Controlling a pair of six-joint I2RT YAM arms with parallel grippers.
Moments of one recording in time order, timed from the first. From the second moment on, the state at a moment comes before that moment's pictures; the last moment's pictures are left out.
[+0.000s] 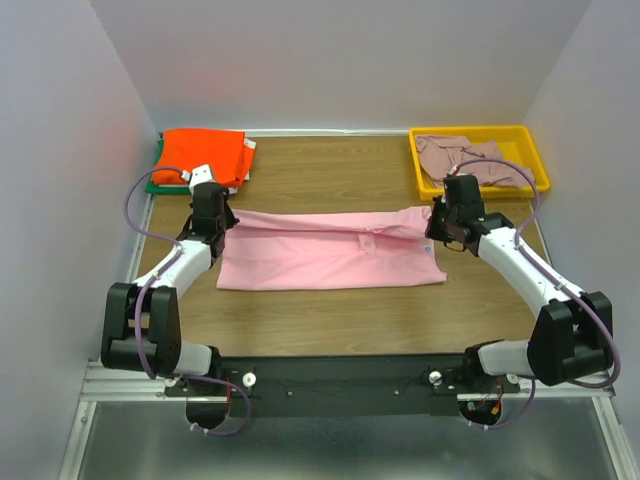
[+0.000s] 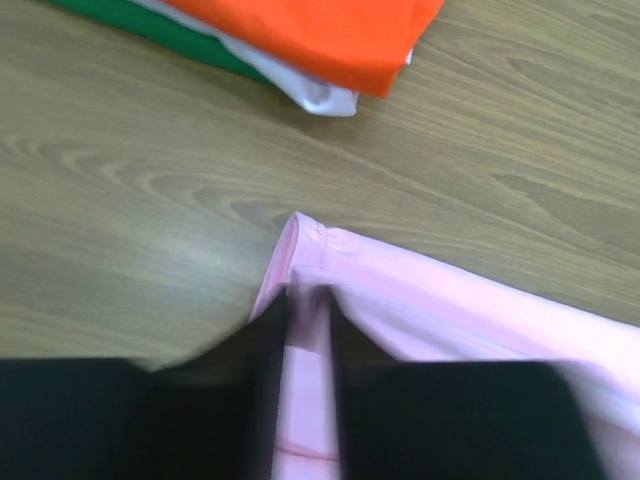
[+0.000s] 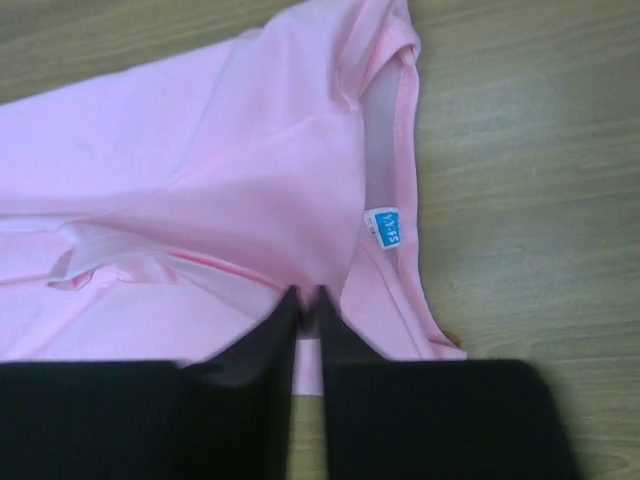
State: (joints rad) left arm -0.10 1.40 0.76 0.12 -0.24 -0.37; right arm 0.24 1.34 0.95 -0.45 0.09 0.40
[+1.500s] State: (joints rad) left arm -0.35 1.65 0.77 0.21 -0.14 -0.49; right arm 0.37 1.77 1.03 -0.22 0.06 0.42
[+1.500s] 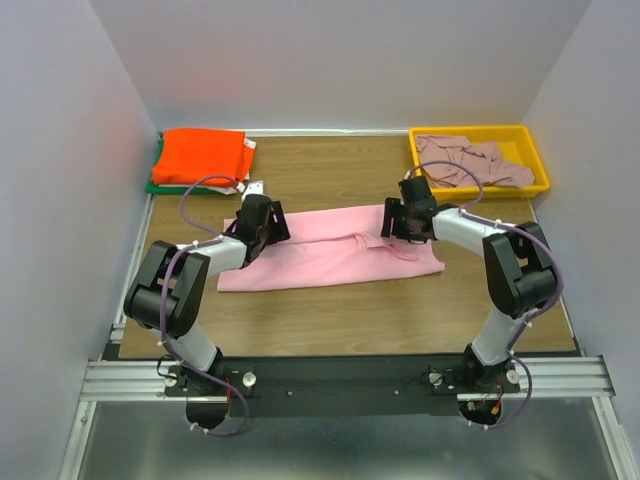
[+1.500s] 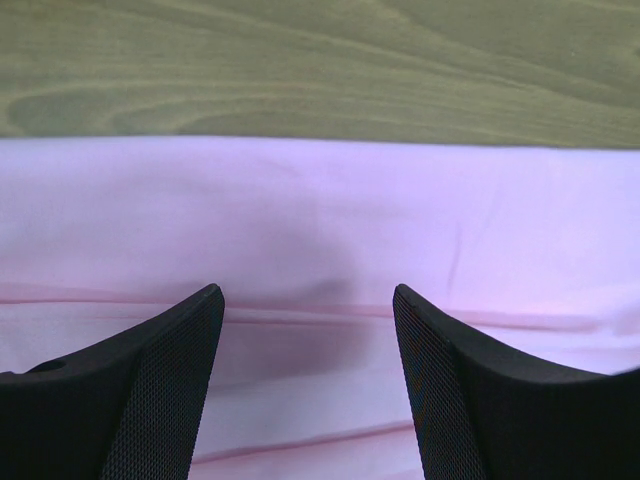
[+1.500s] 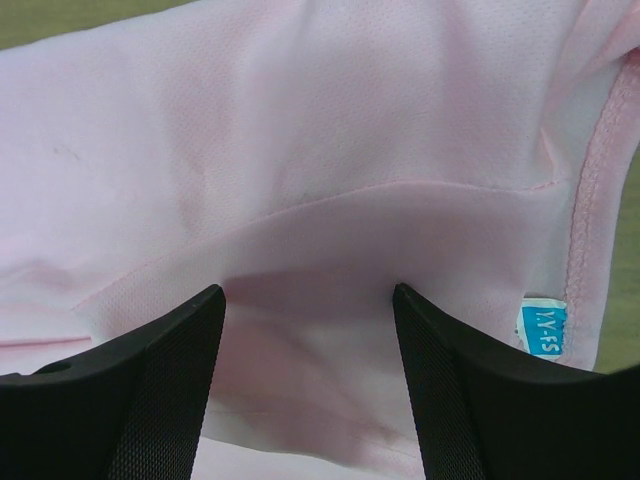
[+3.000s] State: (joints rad) left arm -0.43 1.46 0.73 0.12 -0.20 -0.57; right arm 0.43 1.99 1.51 -0.39 -0.06 0.30
